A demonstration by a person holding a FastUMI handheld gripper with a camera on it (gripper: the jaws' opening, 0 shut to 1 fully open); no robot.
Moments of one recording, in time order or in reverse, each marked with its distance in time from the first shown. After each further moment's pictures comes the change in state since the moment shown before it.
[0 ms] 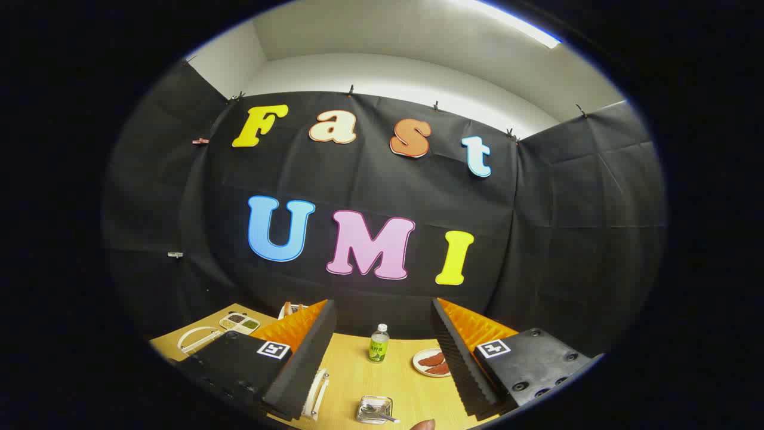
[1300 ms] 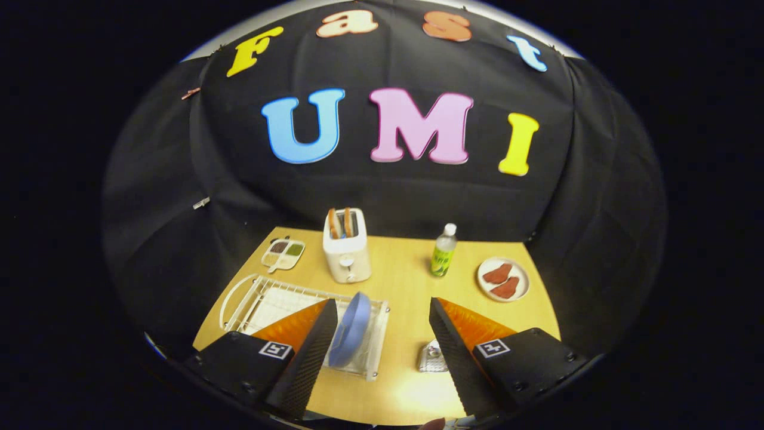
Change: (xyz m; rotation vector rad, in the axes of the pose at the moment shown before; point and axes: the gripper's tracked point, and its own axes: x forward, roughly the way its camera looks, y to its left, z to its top) arm 0.057 0.124 -0.150 0.124 0.710 0.218
